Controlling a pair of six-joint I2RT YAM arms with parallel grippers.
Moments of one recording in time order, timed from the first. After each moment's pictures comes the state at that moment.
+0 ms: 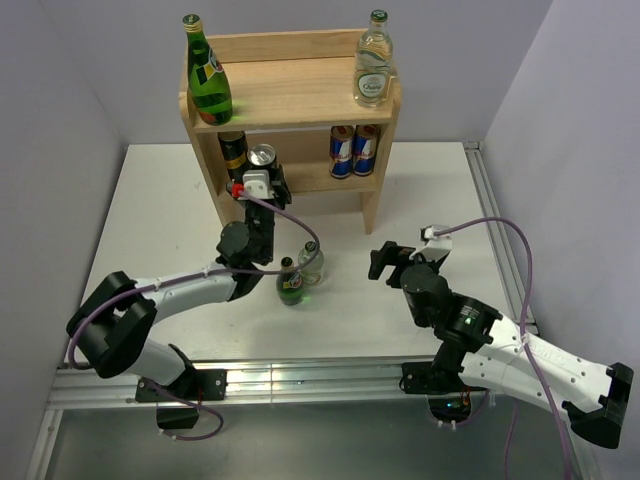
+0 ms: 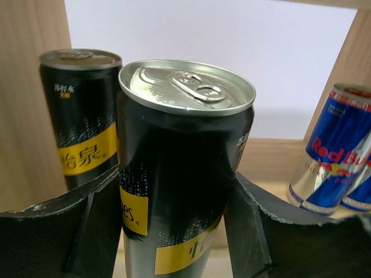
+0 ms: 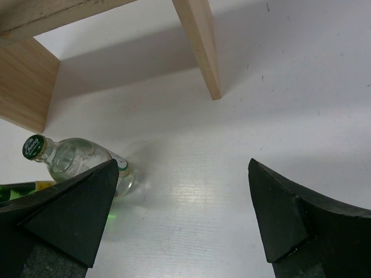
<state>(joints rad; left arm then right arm) -0.80 1.44 0.74 1.19 -0.72 0.21 0.96 0.63 0.56 -0.35 0.82 0.63</state>
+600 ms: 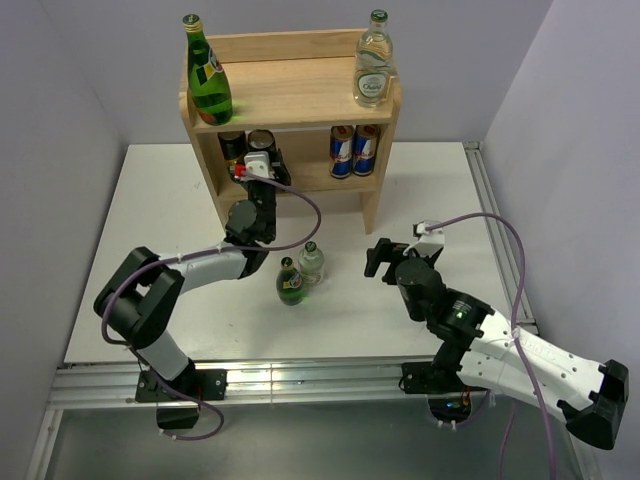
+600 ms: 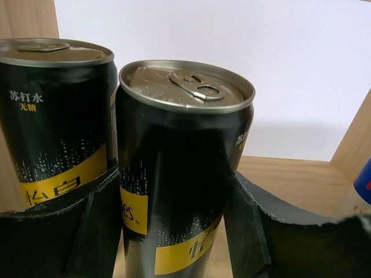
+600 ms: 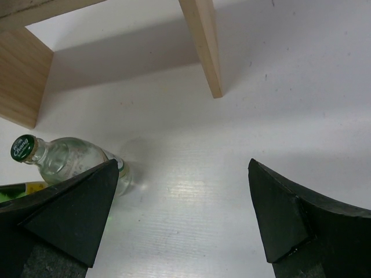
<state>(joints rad) -0.68 1.64 0.88 1.23 -0.65 0.13 0.90 0.68 0.55 -0.29 0.75 0.59</state>
